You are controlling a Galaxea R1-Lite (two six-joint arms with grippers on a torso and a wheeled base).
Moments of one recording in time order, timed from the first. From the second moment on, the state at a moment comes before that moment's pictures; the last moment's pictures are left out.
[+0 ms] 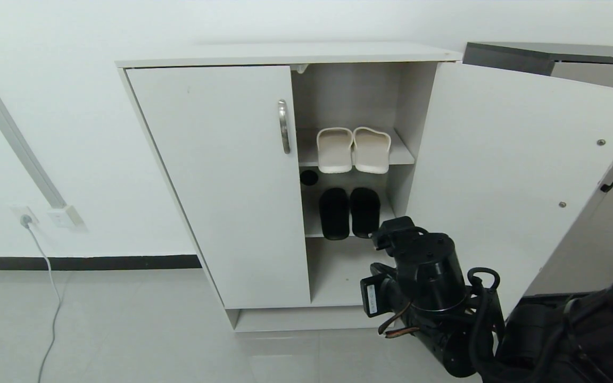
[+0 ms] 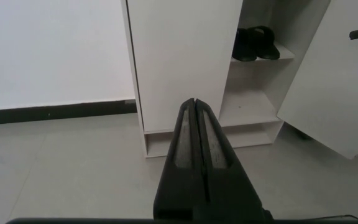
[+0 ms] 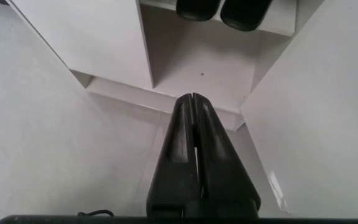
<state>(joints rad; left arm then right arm) 0.00 0.00 0.00 0.00 -0.08 -0.01 0.90 1.90 -0.84 -0.67 -0.56 0.21</state>
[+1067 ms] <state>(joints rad) 0.00 0.00 0.00 0.00 -0.08 -0.01 0.90 1.92 -0.83 -0.67 -0.56 0.19</state>
